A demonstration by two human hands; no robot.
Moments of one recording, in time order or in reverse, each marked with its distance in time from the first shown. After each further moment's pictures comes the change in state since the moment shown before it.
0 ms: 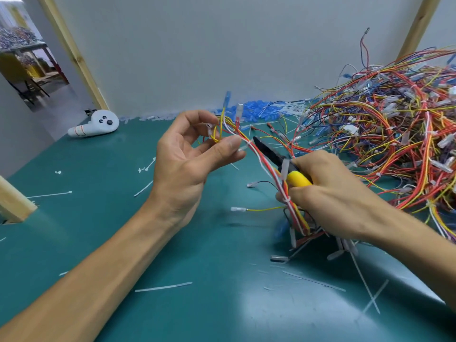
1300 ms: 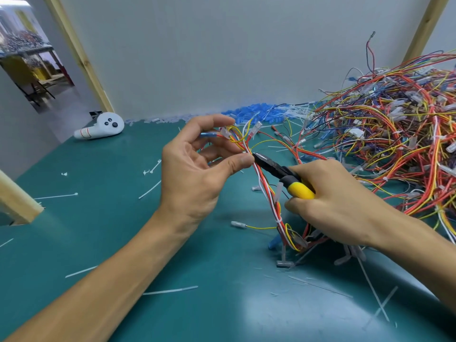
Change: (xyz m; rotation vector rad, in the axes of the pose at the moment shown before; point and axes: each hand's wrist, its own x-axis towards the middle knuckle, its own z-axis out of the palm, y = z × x) left_hand -0.002 -0.005 0.002 0.279 0.071 0.091; right_hand 0.002 0.004 0.007 -0.107 -0.017 -0.029
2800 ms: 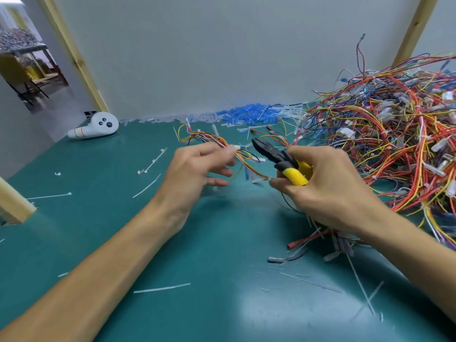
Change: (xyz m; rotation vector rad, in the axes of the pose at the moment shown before) left_hand 0.006 -0.004 -0.012 0.106 -0.118 -0.427; right_hand 0.005 0.007 0.000 0.052 0.272 0.016
